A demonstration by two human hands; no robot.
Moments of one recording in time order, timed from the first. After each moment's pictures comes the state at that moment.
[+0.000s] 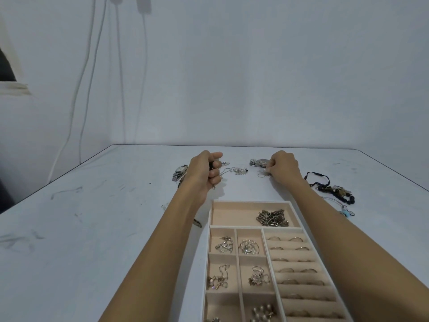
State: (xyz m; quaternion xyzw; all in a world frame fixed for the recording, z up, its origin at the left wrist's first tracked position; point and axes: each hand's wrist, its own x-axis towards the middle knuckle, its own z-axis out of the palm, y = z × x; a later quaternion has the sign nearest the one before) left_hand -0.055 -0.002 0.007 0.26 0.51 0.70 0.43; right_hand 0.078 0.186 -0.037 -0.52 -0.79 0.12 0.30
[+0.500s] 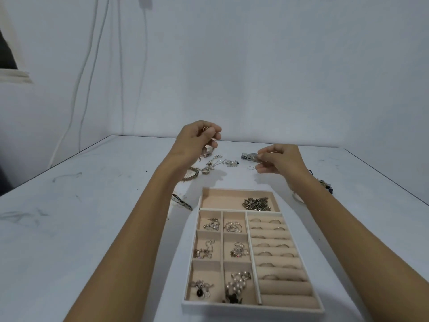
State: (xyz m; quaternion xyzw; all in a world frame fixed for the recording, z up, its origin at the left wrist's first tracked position) left_hand -0.052 -0.031 0.041 0.52 0.56 0.61 0.22; right_hand 0.126 0.100 0.005 -0.36 -0.66 0.51 0.43
